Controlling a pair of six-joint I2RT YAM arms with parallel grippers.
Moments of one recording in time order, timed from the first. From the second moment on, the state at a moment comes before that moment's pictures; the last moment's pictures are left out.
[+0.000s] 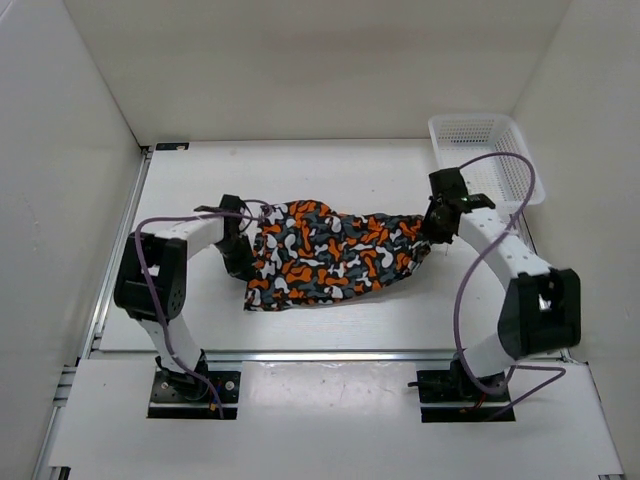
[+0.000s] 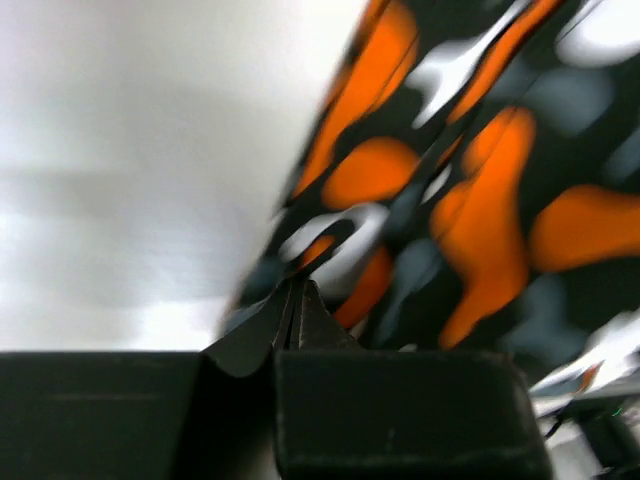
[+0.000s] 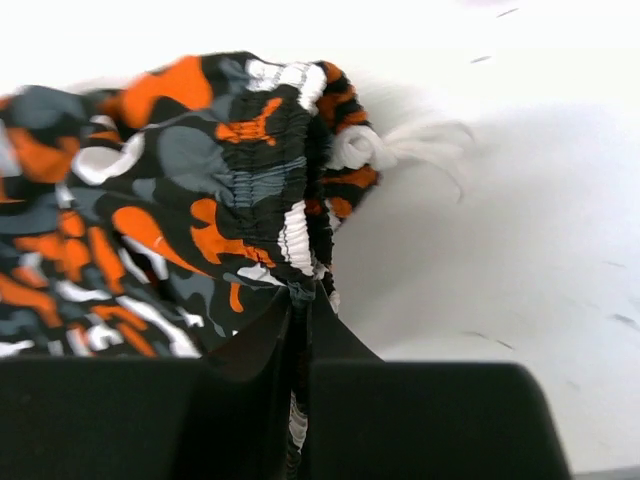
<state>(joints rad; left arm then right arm) -0.19 1.78 1.08 -0.75 0.17 -0.54 0.23 1.54 1.14 -0.68 0.13 0.56</state>
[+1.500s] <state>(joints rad) -0.02 1.81 1.24 -0.78 0.27 -0.54 1.00 2.14 2.12 -0.98 0.30 0.48</state>
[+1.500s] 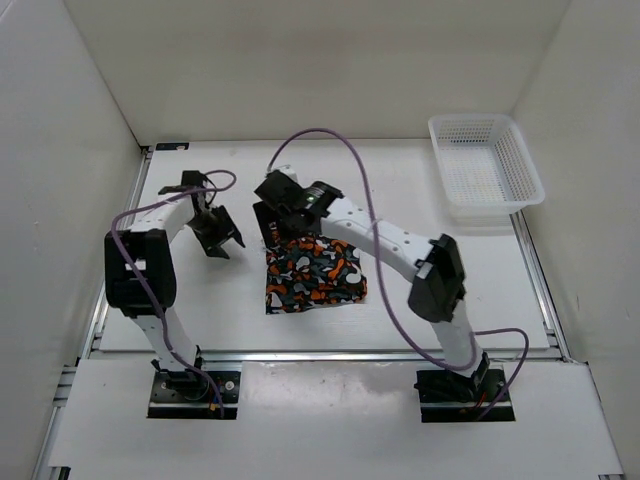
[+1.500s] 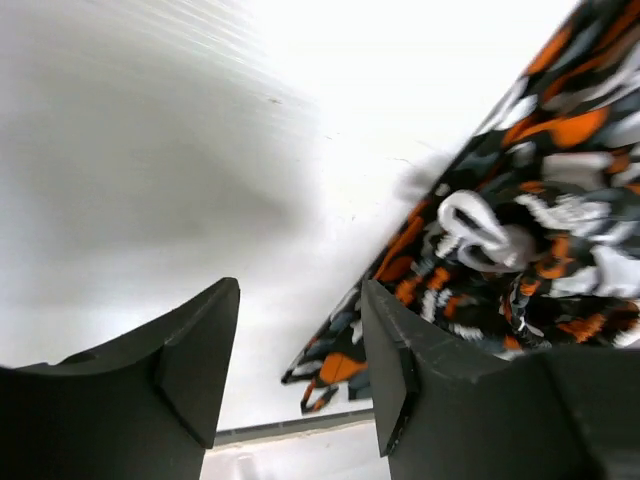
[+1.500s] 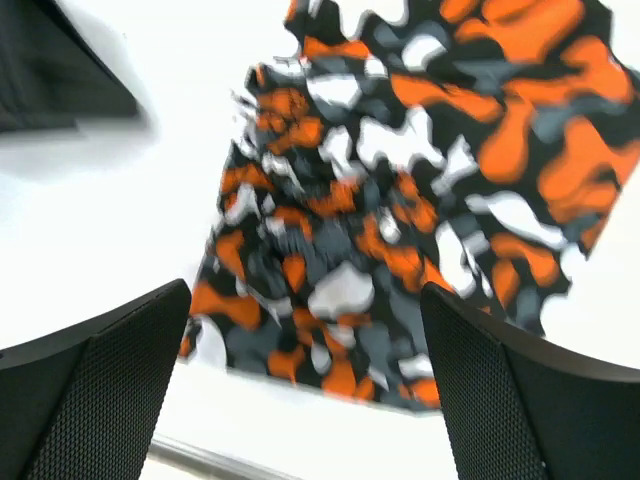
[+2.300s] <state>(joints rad) -0.35 2.04 1.50 -0.84 0.21 -0.53 0.72 1.94 1.38 -0.62 -0.03 0.62</state>
